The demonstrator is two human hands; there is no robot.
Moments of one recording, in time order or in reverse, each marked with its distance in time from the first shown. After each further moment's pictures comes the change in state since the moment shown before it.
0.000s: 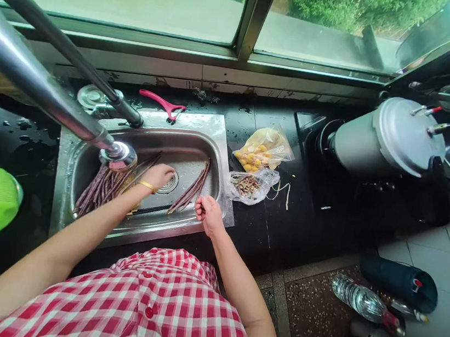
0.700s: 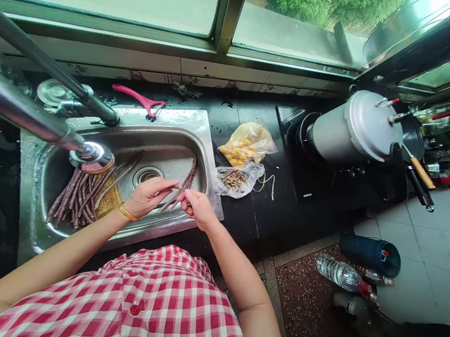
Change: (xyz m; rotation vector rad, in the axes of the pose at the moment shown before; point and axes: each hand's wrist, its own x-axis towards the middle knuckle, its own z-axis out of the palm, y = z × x) left_hand -0.072 0.064 0.011 0.042 -0.251 0.568; right_hand -0.013 -0.040 0.014 -0.213 -0.172 0.055
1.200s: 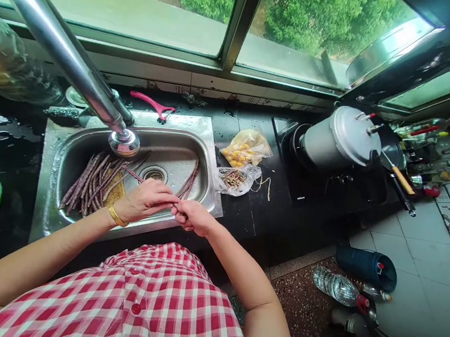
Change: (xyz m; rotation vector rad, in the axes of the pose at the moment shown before) left_hand -0.026 0.053 -0.033 0.057 -0.202 0.166; right_hand -0.041 -0.001 0.021 -0.092 -0.274 0.225
